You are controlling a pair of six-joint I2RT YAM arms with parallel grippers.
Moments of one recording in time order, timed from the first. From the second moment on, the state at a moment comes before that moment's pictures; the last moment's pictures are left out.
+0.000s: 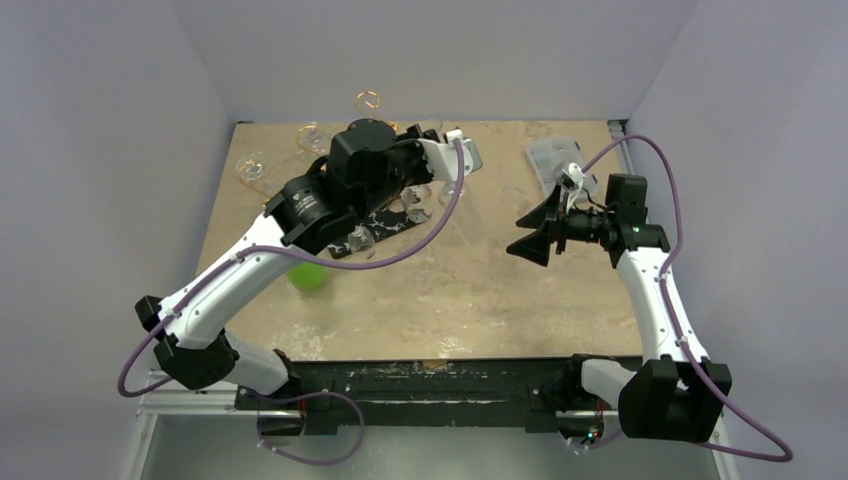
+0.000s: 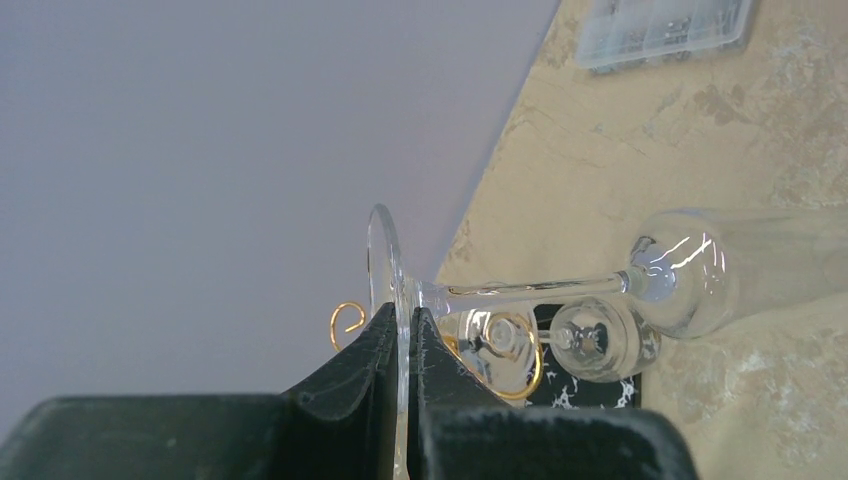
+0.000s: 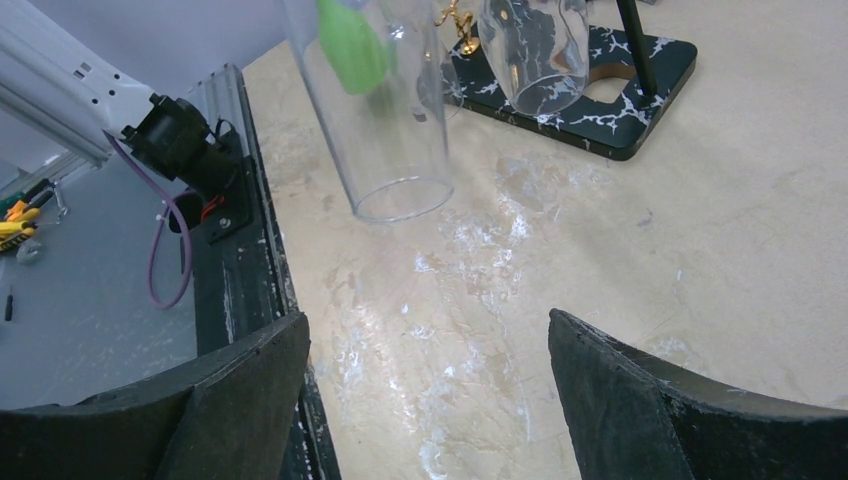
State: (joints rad) left arm -0.93 1.42 1.78 -0.58 -0.30 0.78; right arm -0.08 1.13 0.96 -0.59 -1.24 -0.36
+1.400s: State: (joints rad) left arm -0.61 1.82 2.01 -0.31 -0.21 0.80; right arm -0.08 1.13 0.96 -0.60 -1.25 -0.36
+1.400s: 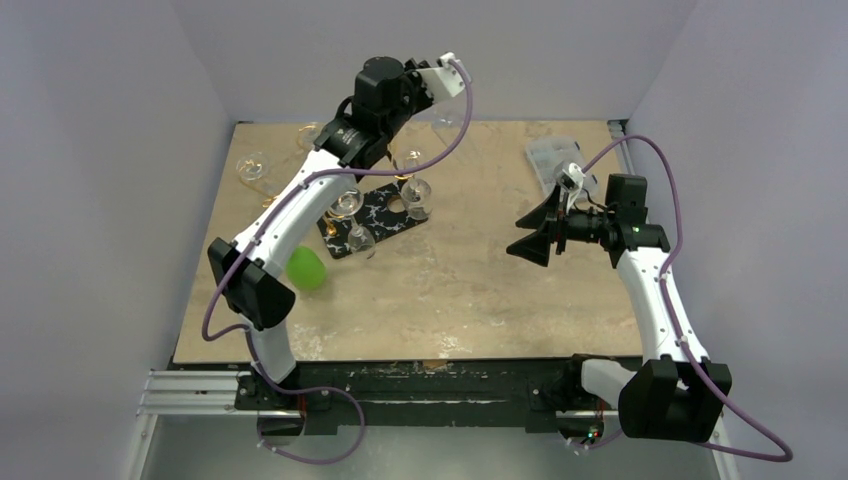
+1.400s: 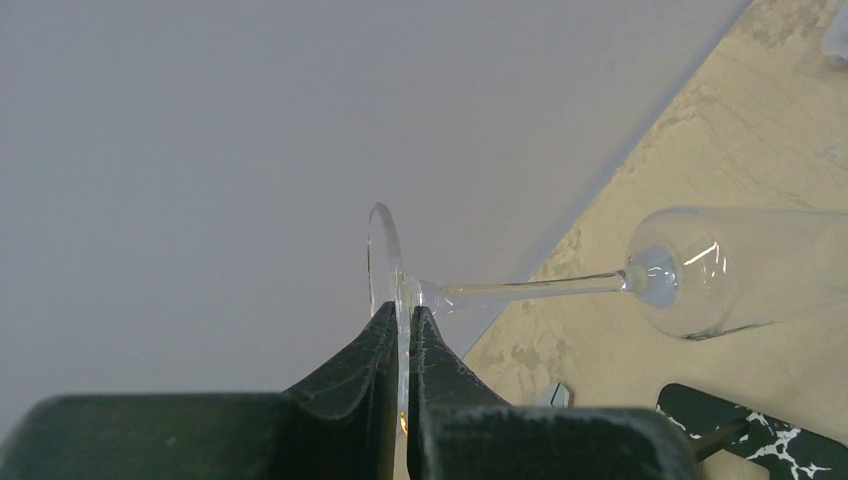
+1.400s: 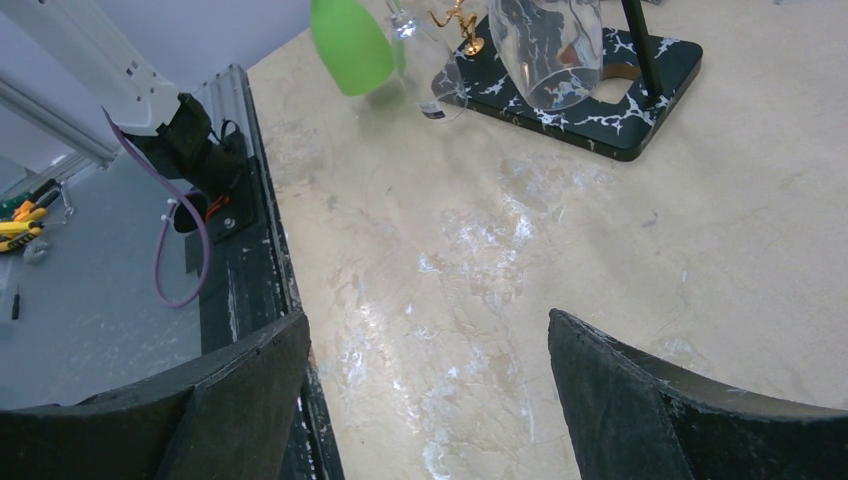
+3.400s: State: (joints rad) left arm -0.51 1.83 1.86 -0.22 -0.21 0.82; right arm -0.08 1.14 0.96 -0.59 -1.25 -0.35
